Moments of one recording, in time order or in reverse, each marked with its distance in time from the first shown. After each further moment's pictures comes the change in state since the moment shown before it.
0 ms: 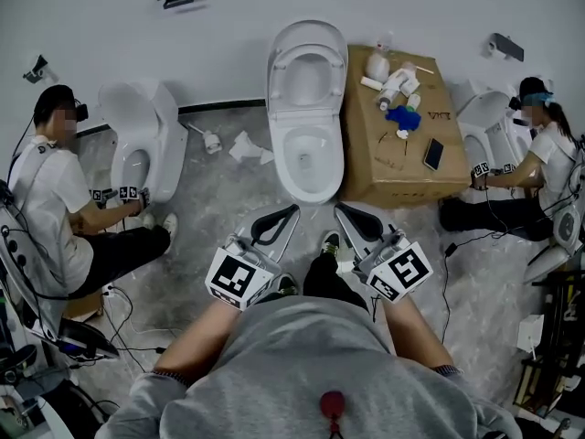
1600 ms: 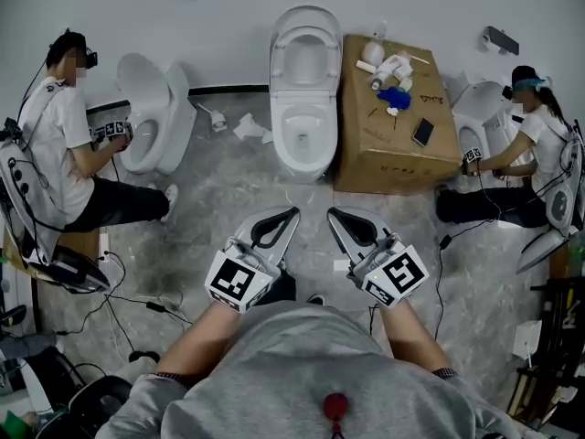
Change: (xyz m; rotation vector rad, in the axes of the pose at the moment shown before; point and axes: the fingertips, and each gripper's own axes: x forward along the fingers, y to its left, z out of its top) left arm -0.065 -0.184 0.004 0.011 -0.014 0.072; right arm -0.159 0.105 -0.004 -0.004 -0.003 0.101
